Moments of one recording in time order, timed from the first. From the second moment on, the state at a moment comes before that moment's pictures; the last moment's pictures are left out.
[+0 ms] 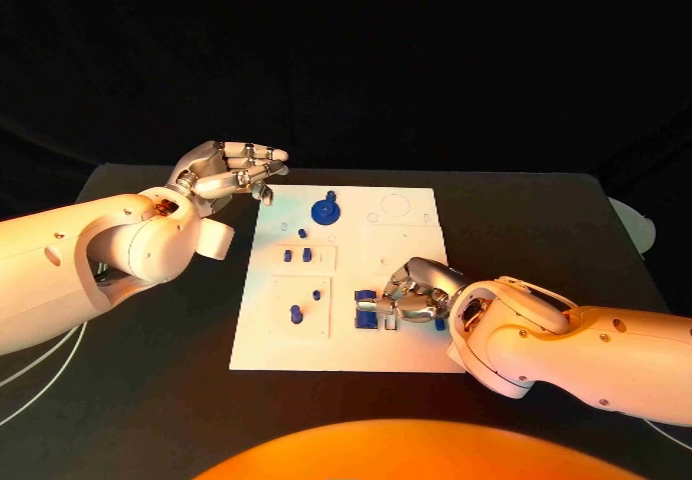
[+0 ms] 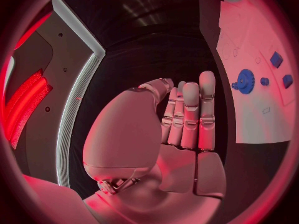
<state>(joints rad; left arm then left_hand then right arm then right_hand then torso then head) 1.25 -0.95 -0.05 1.58 -0.12 -0.24 0.32 1.47 -0.21 0.47 0.15 0.32 0.95 0.17 0.21 0.28 1.10 0.11 0.29 0.16 1.16 0.02 1.15 0.51 0.18 1.09 0.11 0.85 0.69 1.06 -0.91 -0.16 1.94 -1.29 -0.49 -0.59 0.99 -0.06 -0.12 0.29 0.06 1.01 0.06 0.41 0.65 1.47 0.00 1.44 1.31 1.47 -0.07 1.55 1.31 0.01 1.47 0.04 1.57 1.31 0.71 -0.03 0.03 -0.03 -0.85</state>
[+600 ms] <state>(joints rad) 1.25 -0.94 -0.05 1.58 -0.12 -0.24 0.32 1.47 -0.21 0.47 0.15 0.32 0.95 0.17 0.21 0.28 1.10 0.11 0.29 0.16 1.16 0.02 1.15 0.51 0.18 1.09 0.11 0.85 0.69 1.08 -1.13 -0.15 2.00 -1.31 -0.51 -0.49 1.30 0.00 -0.11 0.29 0.23 0.98 0.08 0.40 0.63 1.47 0.00 1.43 1.31 1.47 -0.07 1.55 1.31 0.01 1.47 0.04 1.57 1.31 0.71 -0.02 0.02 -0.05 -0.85</state>
